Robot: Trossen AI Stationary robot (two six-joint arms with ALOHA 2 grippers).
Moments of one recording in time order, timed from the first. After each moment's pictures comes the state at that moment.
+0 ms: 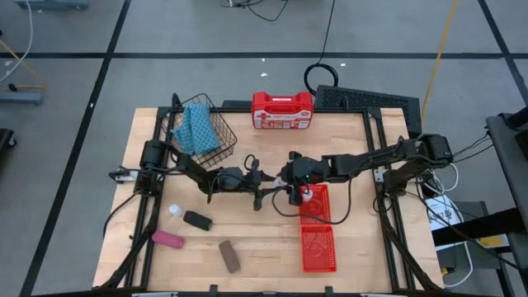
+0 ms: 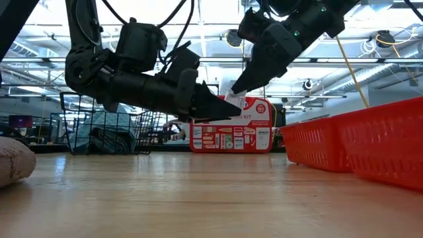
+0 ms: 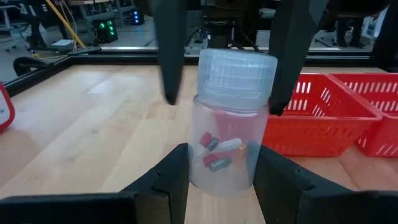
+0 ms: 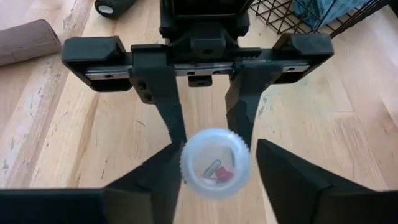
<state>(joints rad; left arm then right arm) -0.04 2.02 0.70 1.17 -0.06 0.00 0.03 1.53 0.91 -0.04 0.07 0.00</state>
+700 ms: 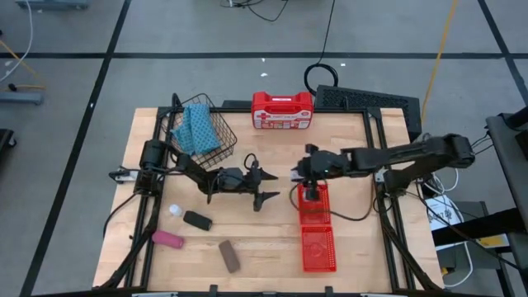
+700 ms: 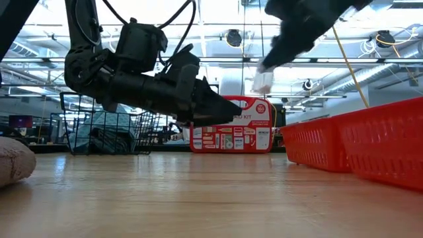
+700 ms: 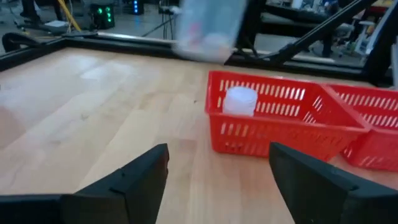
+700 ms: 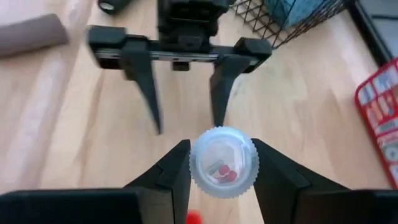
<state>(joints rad) -0.04 2.02 0.70 1.15 -0.05 -0.11 0.05 1.29 0.91 -0.32 0.11 0.00</state>
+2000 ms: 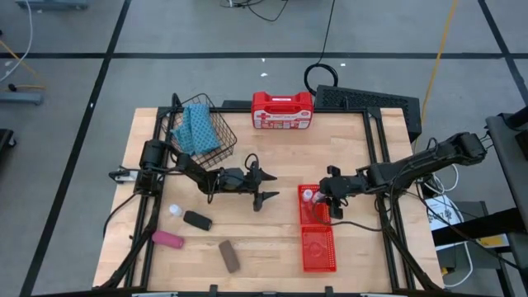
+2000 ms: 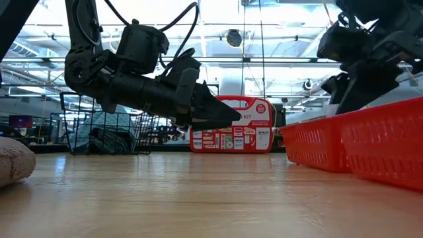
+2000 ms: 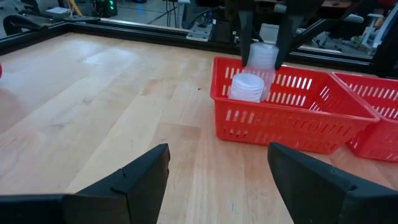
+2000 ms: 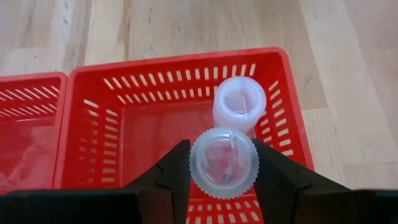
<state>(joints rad) -0.03 2.02 0.70 1.12 -0.06 -0.13 0.23 1.09 0.52 -0.29 0.10 0.28</state>
